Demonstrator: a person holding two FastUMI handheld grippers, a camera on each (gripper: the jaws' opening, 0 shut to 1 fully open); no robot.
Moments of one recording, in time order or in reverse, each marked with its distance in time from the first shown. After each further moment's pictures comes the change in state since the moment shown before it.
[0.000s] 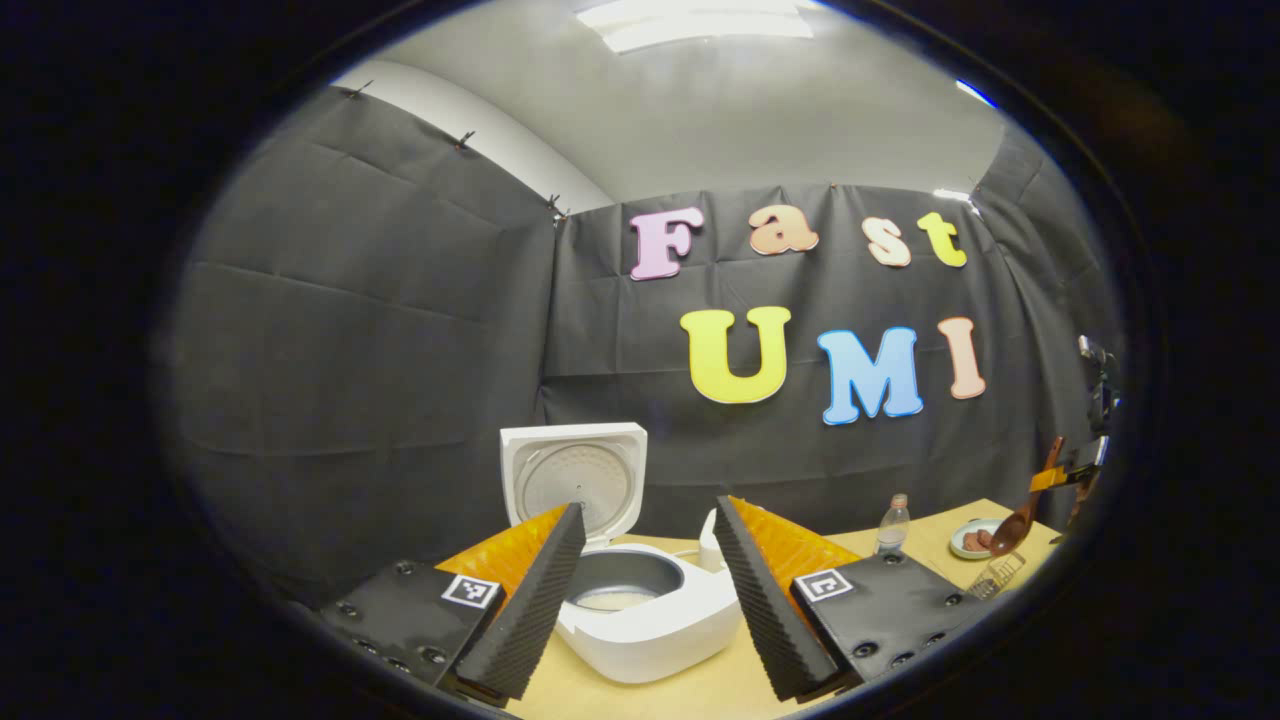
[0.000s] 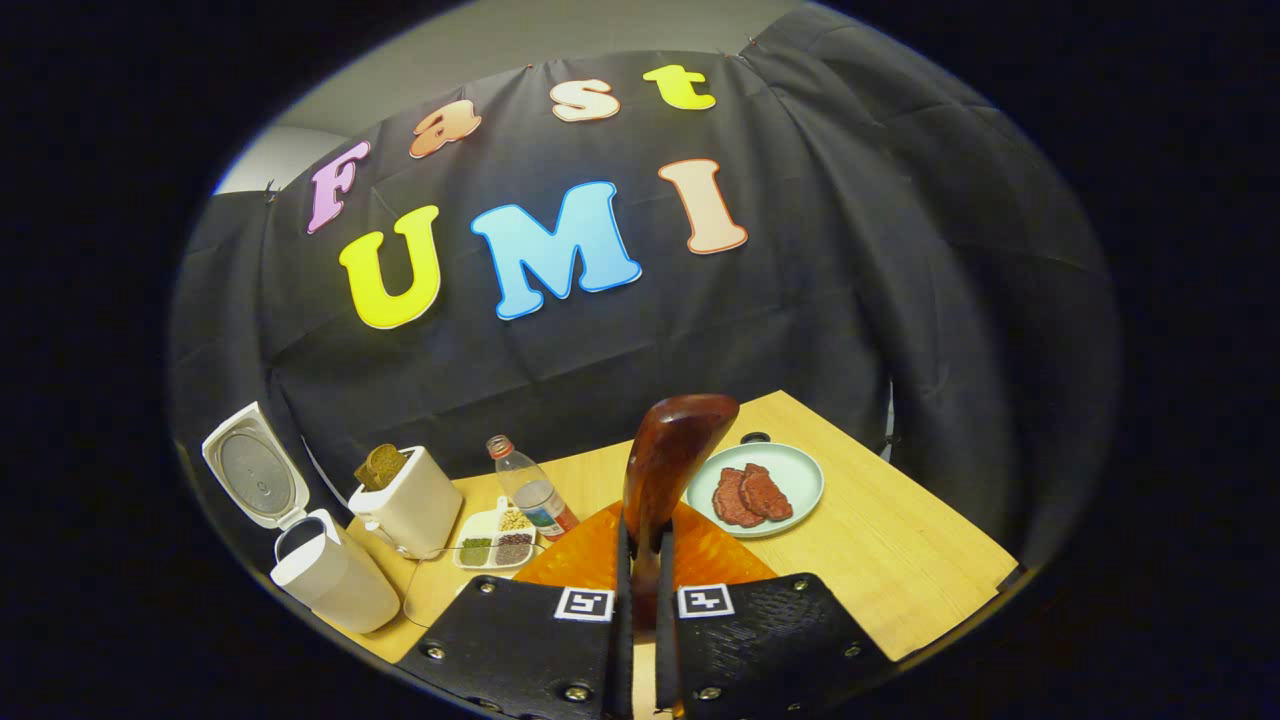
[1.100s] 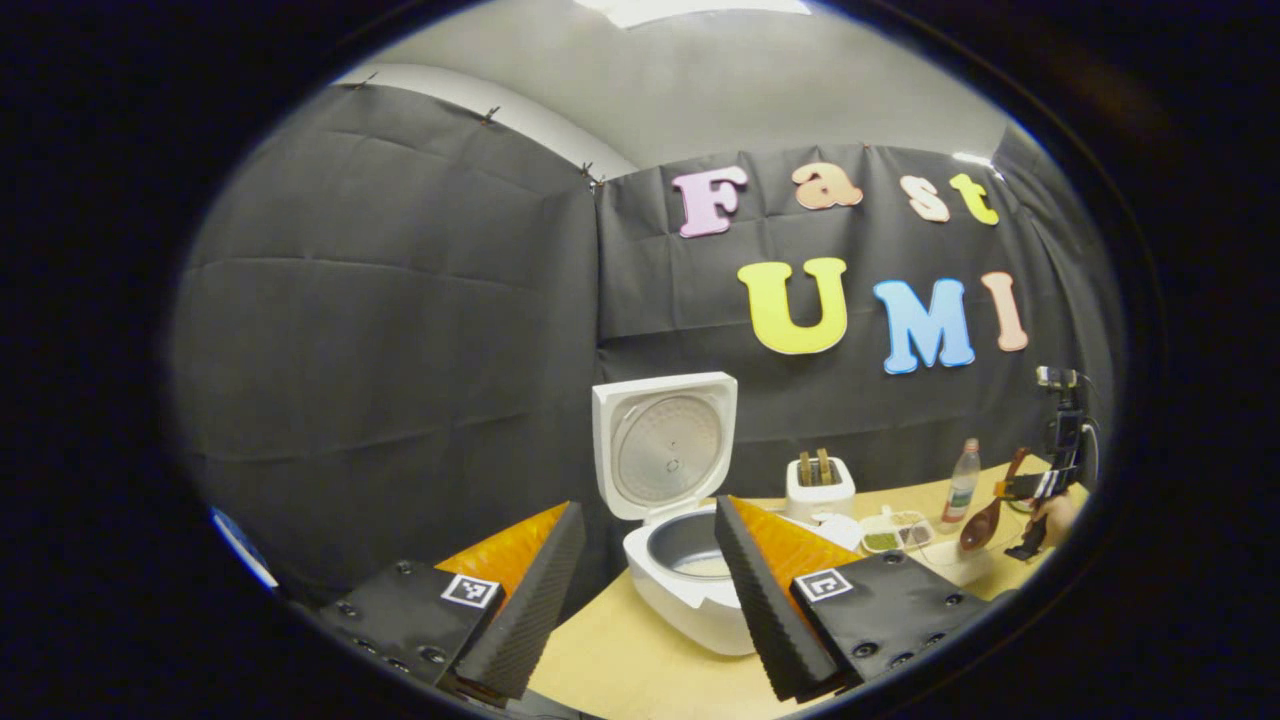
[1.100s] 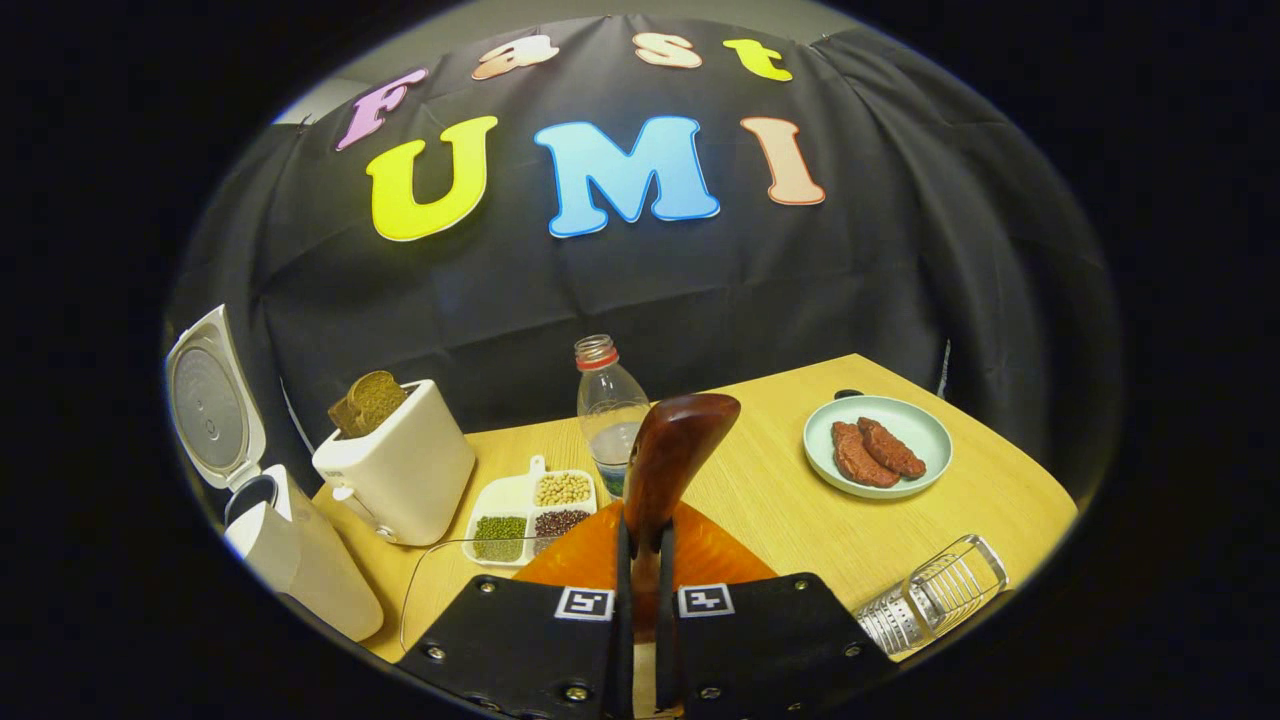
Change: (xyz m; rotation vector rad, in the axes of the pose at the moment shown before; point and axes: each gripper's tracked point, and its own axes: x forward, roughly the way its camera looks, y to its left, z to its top) left arm 0.002 0.118 -0.047 0.076 0.116 0.110; right arm 0.120 0.117 -0.113 -0.106 0.066 -0.032
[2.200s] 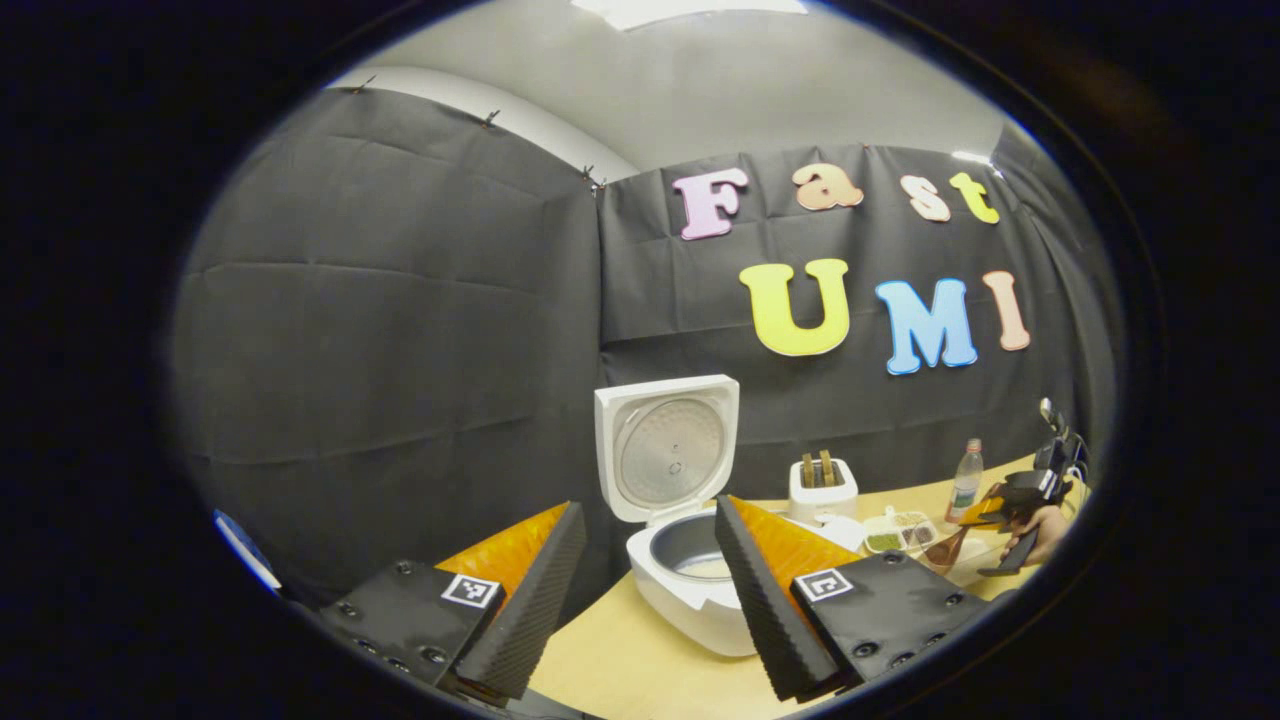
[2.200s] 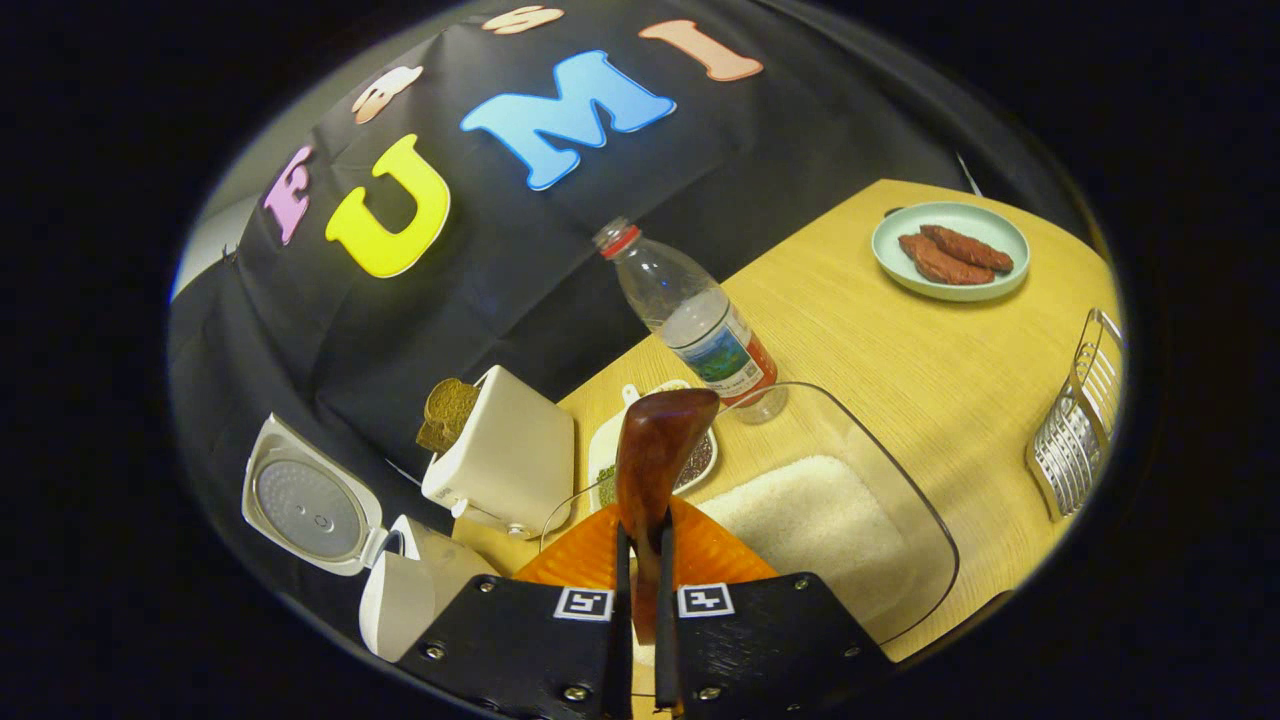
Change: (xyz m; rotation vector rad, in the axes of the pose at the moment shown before) left arm -0.007 -0.010 0.006 0.003 -0.015 0.000; right arm -0.011 0.062 -0.056 0.500 0.264 0.246
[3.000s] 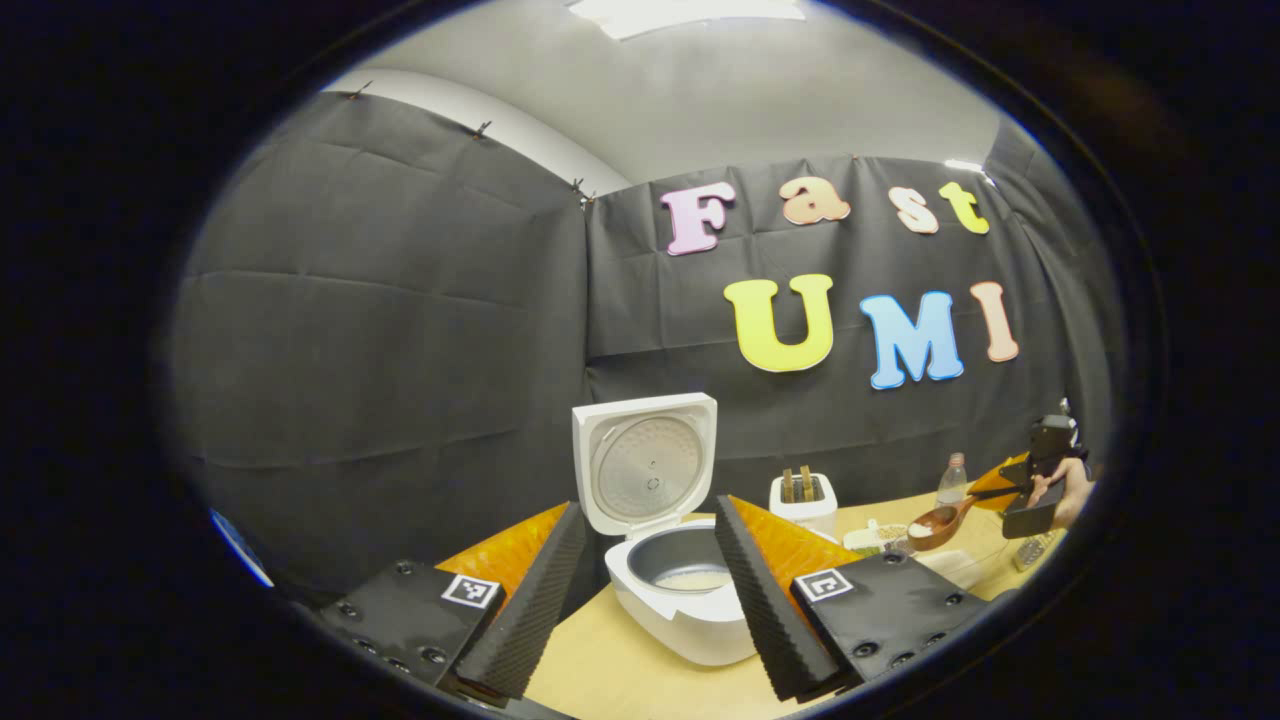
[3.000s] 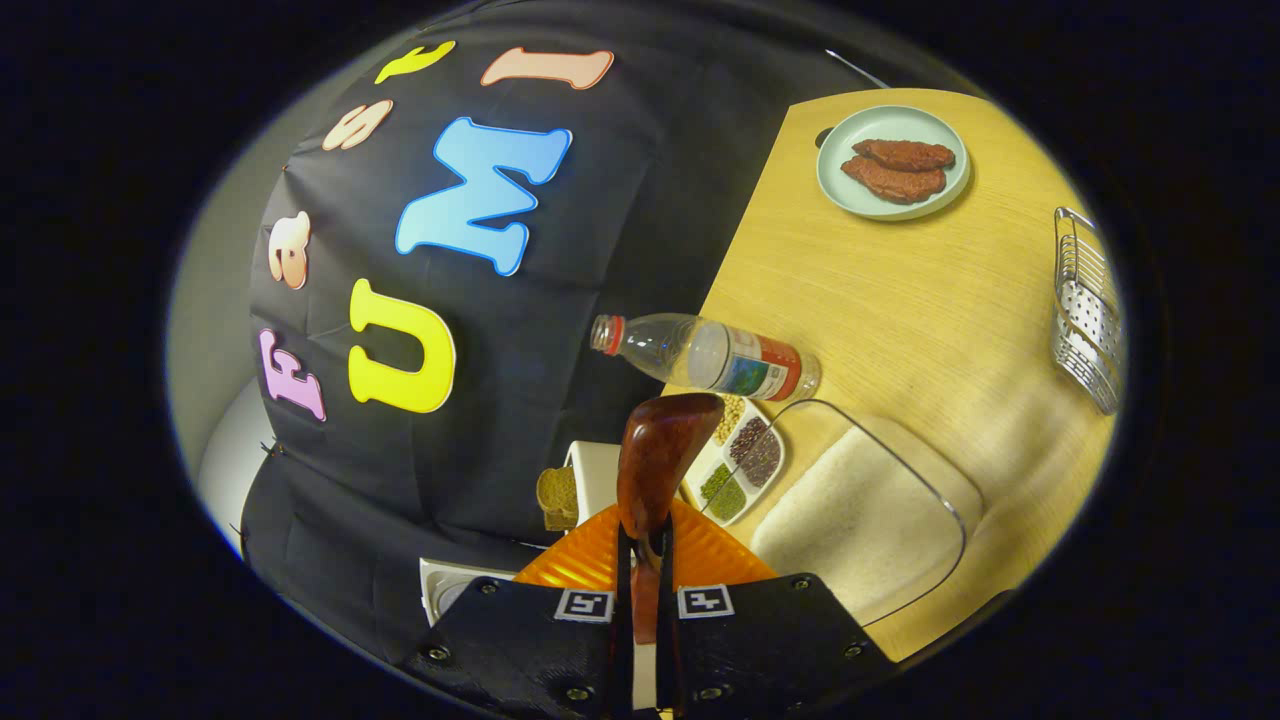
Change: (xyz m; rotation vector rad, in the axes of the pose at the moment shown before) left arm -0.006 -0.018 0.011 -0.026 -0.036 -0.019; right arm -0.043 0.056 0.058 0.441 0.018 0.209
